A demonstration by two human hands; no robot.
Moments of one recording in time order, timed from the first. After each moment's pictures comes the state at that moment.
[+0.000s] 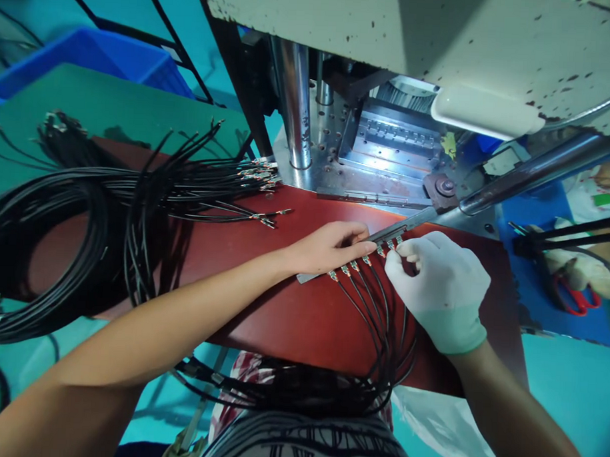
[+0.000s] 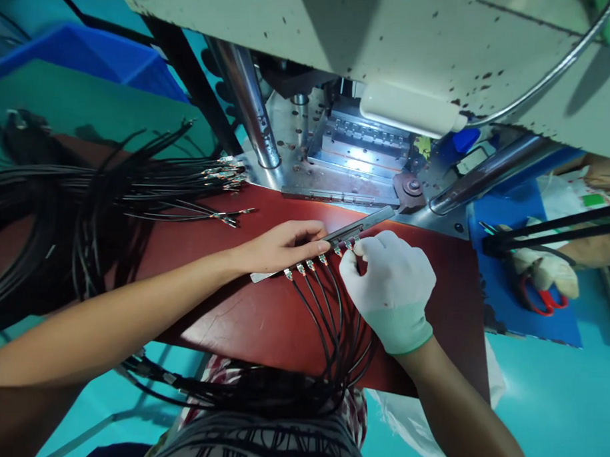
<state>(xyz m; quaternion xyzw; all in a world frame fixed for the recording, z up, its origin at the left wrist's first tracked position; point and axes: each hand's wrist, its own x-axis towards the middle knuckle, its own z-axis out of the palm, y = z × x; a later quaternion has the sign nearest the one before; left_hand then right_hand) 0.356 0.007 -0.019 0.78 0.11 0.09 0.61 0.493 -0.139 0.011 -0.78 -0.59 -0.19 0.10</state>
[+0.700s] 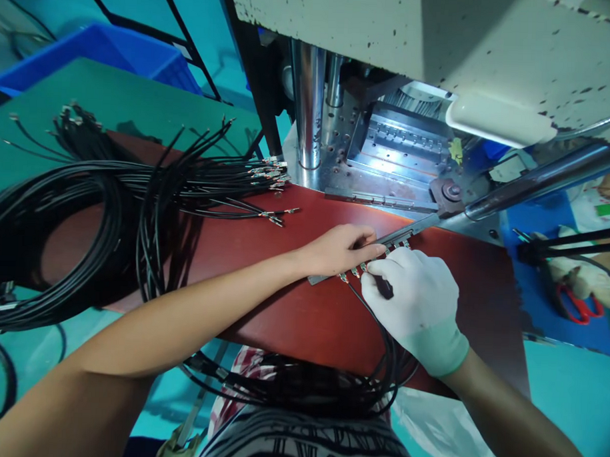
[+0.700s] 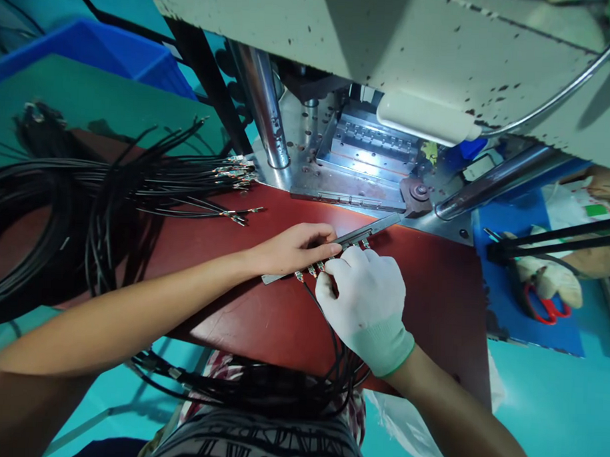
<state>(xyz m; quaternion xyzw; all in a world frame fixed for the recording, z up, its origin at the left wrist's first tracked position) 0.359 0.001 -0.024 0.77 0.15 0.08 0.61 0.459 -0.139 0.012 -0.73 -0.67 -0.09 0.11</state>
